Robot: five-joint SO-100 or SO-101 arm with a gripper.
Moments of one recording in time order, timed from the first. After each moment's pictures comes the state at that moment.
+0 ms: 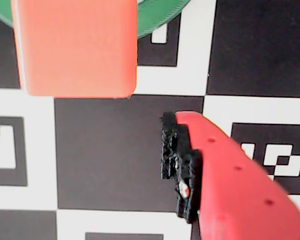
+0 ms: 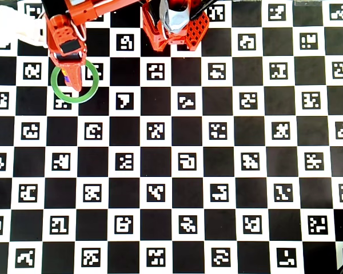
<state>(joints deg) 70.0 105.7 99.8 90.6 -72.1</state>
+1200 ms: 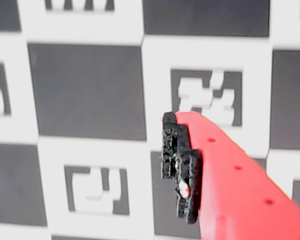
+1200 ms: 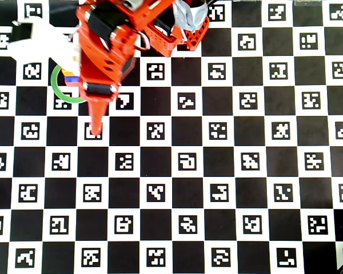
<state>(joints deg) 30.5 106.5 80.4 99.4 -26.8</state>
